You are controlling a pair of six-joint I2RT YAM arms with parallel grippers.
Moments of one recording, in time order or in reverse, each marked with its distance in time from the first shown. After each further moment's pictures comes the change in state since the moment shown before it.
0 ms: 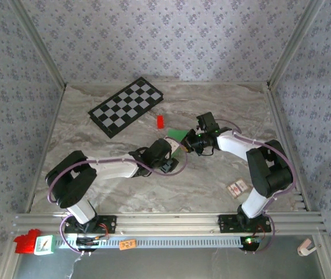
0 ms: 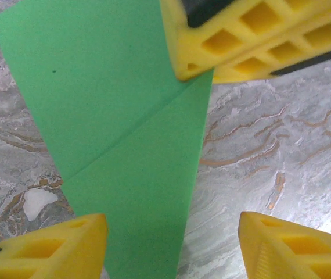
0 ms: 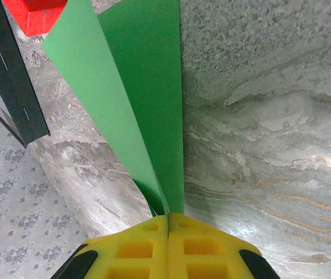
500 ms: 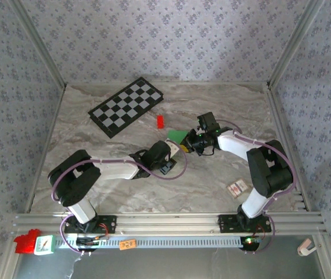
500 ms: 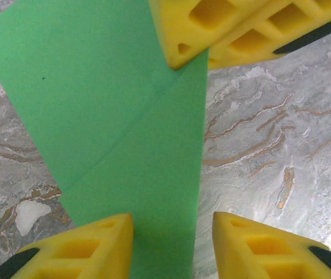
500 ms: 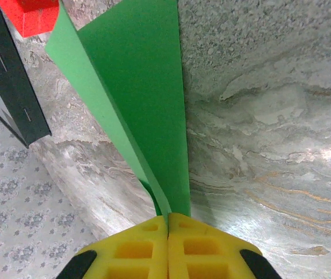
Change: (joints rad) left arm 0.000 0.026 -0.038 0.089 0.004 0.070; right arm -0.007 -0.001 0.000 -0.011 -0.015 0.016
